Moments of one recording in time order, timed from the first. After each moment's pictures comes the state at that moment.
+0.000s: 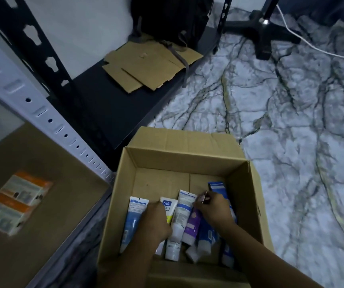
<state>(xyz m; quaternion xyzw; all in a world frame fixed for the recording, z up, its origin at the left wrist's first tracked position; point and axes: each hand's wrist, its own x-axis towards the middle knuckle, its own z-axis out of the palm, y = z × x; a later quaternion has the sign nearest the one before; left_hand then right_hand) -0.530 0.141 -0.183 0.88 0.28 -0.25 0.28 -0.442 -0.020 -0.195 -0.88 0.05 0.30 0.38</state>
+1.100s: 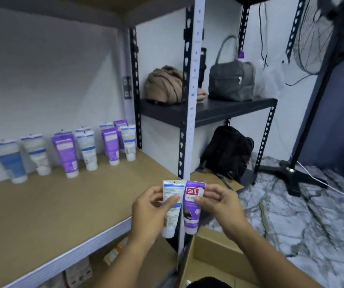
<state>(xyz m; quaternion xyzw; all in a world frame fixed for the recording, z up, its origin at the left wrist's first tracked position) -0.678 0.239 0.200 0.68 0.21 0.38 0.59 -0.548 0.097 0.208 -0.63 -0.28 0.19 0.70</state>
